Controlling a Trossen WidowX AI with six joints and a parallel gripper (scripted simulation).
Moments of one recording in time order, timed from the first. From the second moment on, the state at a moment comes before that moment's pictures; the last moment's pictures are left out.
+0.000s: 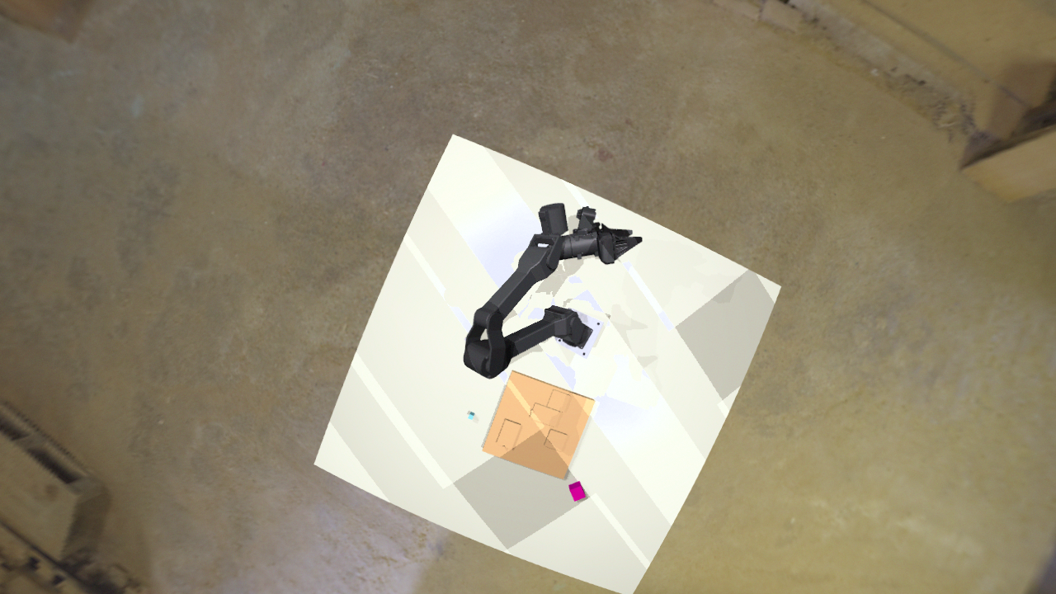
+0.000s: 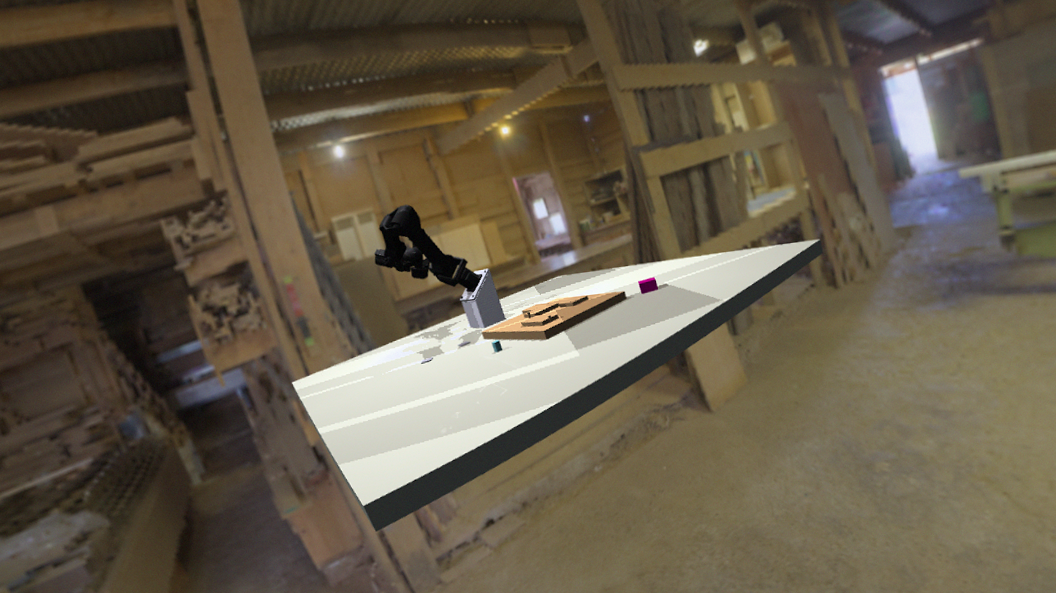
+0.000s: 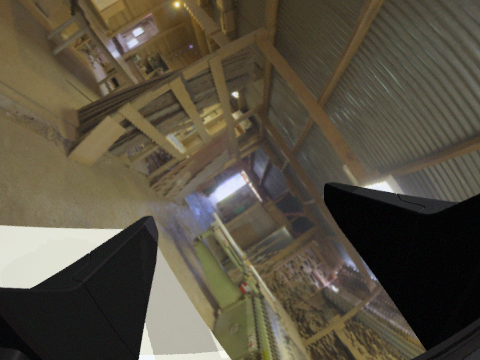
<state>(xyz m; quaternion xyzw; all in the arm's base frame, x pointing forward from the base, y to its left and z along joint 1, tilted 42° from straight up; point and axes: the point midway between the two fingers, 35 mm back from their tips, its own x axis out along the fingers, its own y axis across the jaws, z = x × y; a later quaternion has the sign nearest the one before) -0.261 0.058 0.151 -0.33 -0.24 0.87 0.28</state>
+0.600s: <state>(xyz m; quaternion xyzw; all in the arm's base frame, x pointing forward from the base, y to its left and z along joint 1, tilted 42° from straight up) -0.274 0.012 0.156 -0.31 -0.26 0.89 0.20</state>
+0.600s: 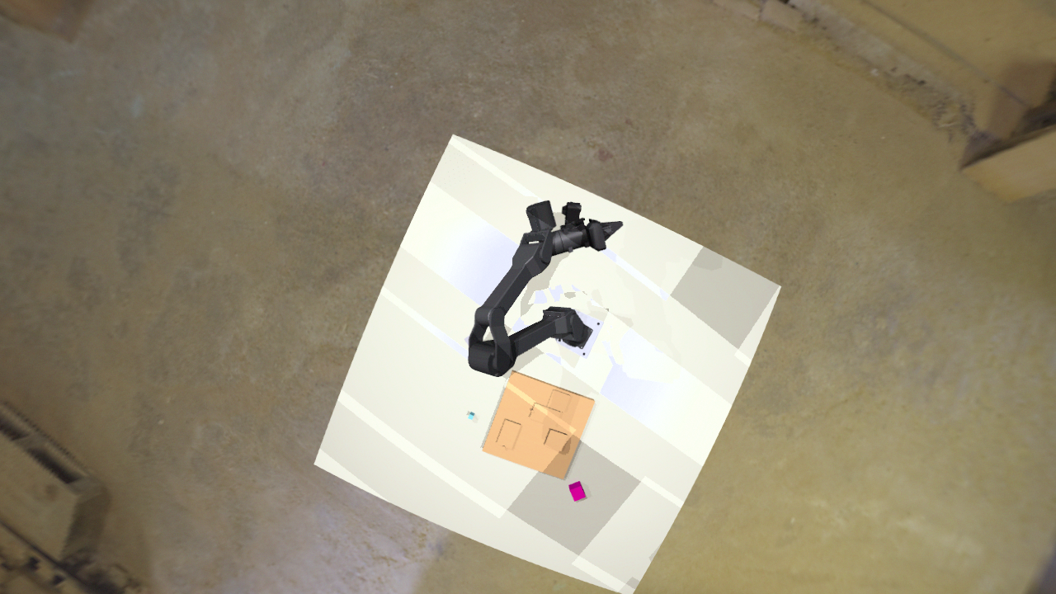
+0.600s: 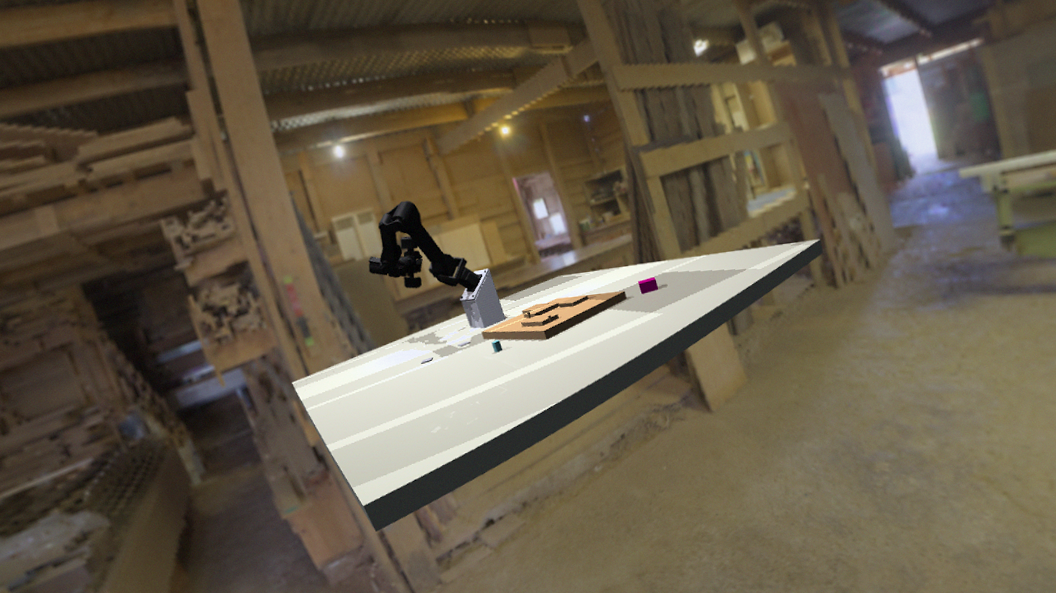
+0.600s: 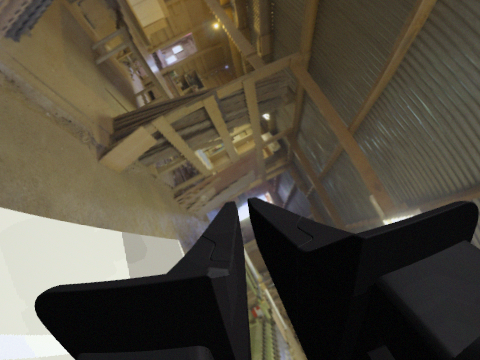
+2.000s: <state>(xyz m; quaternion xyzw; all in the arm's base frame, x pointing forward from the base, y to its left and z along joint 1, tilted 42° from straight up) -0.255 -0.163 0.172 -0.23 -0.31 0.92 -0.08</state>
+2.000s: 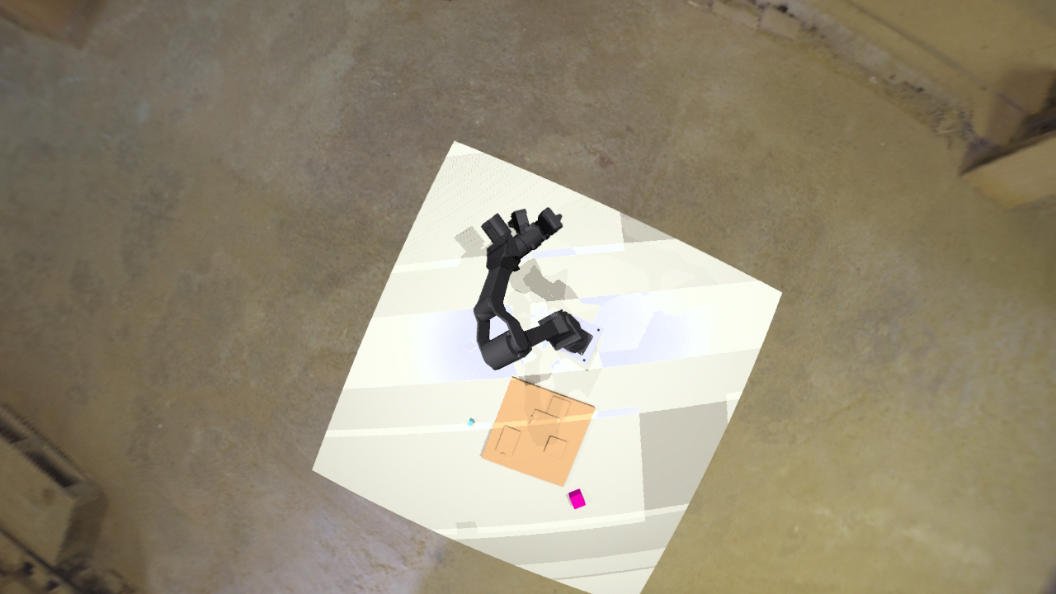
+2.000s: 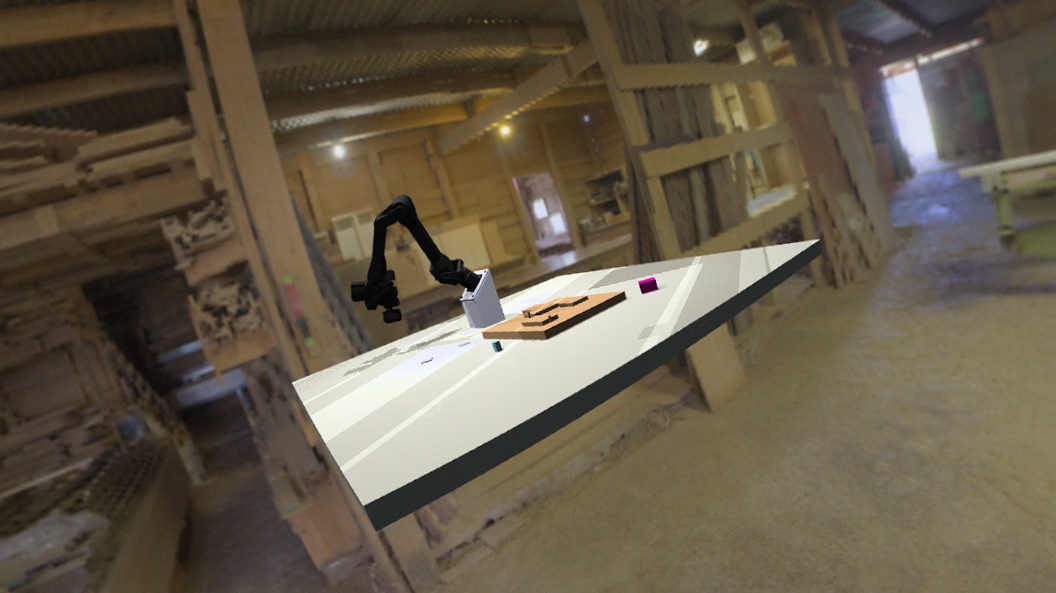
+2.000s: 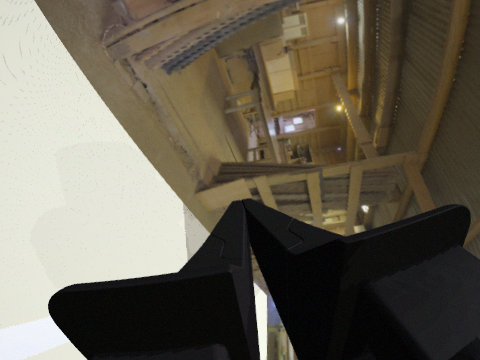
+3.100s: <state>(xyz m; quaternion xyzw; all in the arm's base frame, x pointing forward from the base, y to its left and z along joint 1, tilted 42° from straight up) -0.164 -0.282 0.183 -0.17 -0.34 0.87 -0.31</state>
